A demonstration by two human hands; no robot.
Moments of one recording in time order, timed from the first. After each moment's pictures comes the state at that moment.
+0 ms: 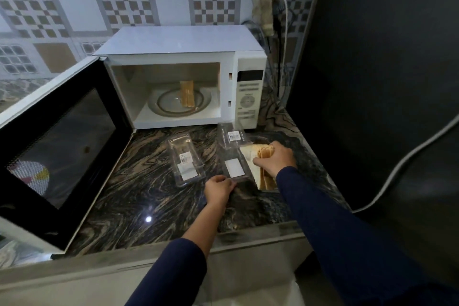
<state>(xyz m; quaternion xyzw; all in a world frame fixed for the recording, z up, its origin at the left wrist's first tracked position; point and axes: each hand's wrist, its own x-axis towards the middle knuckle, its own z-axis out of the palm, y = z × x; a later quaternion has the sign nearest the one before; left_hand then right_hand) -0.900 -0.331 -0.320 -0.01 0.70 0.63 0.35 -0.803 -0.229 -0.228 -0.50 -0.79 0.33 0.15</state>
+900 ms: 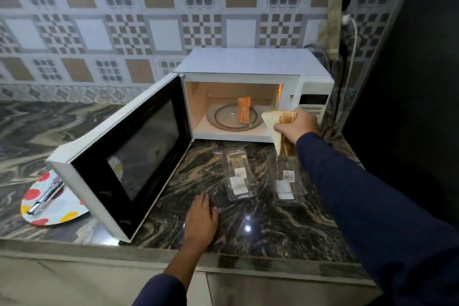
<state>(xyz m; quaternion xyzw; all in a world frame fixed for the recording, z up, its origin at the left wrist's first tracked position) -0.978 -0.477 -0.345 0.25 0.94 0.24 0.03 -0.917 -0.239 -0.136 -0.41 -0.82 0.32 0.23</state>
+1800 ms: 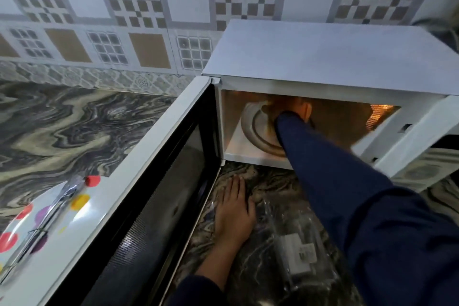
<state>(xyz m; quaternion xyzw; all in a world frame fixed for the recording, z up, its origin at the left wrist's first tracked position) -1.147 -0.392 -0.354 0.28 0.94 0.19 0.00 -1.250 -0.174 -0.225 -0.45 -0.84 0.28 0.06</state>
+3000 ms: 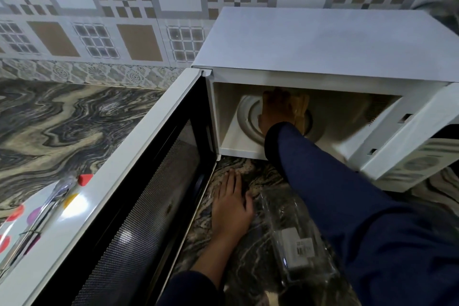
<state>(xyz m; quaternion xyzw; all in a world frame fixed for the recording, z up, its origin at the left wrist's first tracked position) -1.145 -0.392 -0.355 0.27 0.93 0.23 0.00 -1.226 -0.209 -0.222 -0.31 -0.95 0.05 0.02</state>
